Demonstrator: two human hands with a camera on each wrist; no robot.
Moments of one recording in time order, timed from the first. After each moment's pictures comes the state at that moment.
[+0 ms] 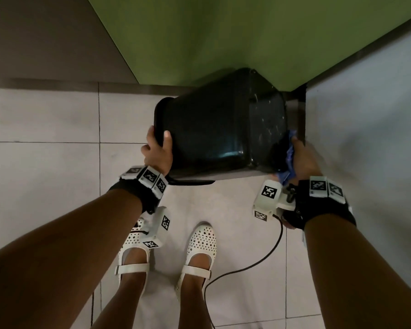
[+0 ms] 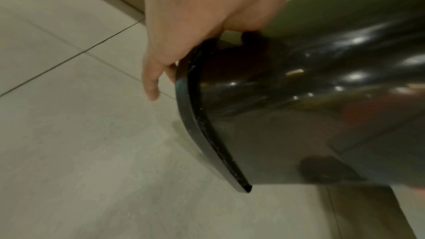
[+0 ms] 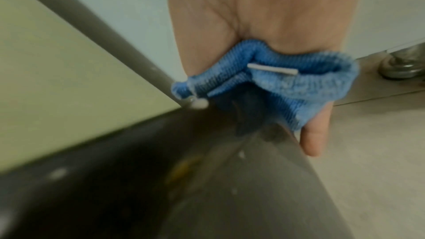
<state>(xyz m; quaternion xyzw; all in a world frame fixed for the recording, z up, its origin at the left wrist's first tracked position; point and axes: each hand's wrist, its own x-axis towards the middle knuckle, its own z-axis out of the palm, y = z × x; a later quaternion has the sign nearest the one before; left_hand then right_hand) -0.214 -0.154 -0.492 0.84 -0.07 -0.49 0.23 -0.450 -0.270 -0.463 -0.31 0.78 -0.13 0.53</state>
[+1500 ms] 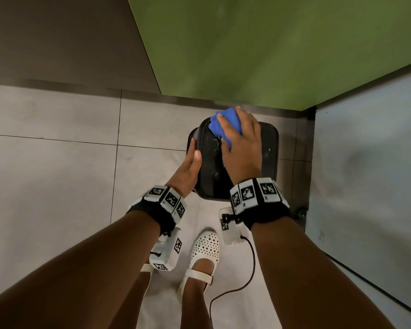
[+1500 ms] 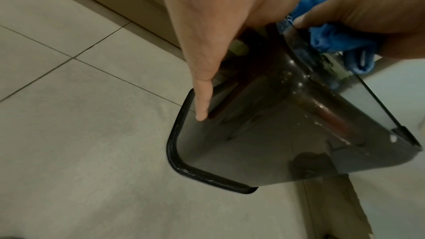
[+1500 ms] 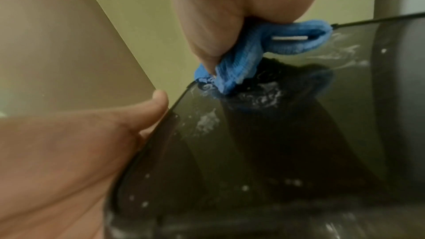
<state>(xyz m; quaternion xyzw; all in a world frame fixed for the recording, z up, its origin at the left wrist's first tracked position) -0.228 -0.133 -0.469 0.66 -0.15 -0.63 0.39 -0.319 -0.228 -0.453 -0.84 0.49 -0.11 0.23</state>
